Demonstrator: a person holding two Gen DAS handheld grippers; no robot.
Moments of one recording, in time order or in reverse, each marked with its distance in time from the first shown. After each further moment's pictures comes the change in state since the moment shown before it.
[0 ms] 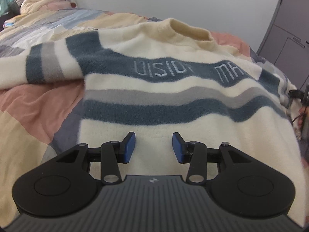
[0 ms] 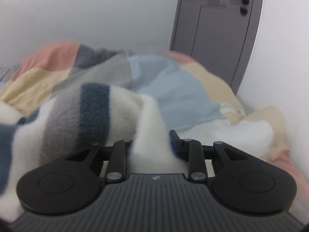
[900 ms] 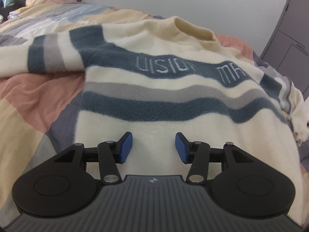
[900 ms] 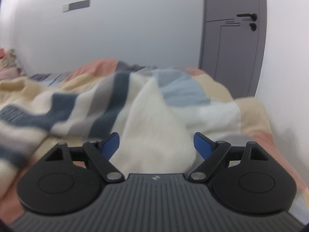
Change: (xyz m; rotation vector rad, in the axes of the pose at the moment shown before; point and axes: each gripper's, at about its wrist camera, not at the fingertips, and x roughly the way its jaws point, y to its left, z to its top) left arm 0.001 0.000 -0.007 -0.059 0.006 0.007; right arm -0.141 -0.074 -0.052 -0.078 -0.040 0.300
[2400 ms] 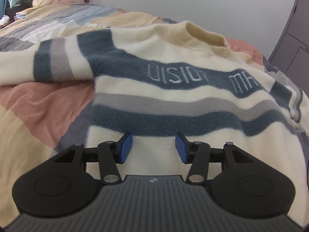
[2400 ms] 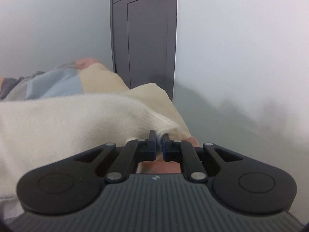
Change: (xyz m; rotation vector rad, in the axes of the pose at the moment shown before) left arm 0.008 0.005 0.020 0.001 -0.004 0.057; right arm 0.100 -0.158 0.023 0.323 0.061 -0.494
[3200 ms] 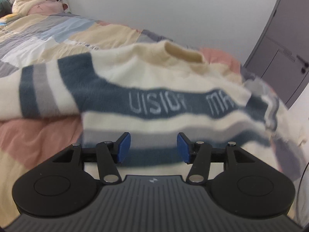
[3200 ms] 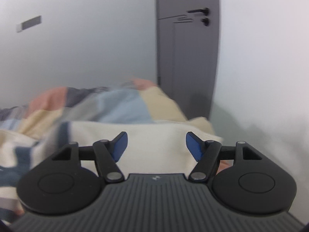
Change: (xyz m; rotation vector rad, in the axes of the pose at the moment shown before) left arm -0.020 0.010 0.058 0.028 -0.015 -0.156; right arm -0.139 0.060 0.047 -0.128 -0.039 0.290
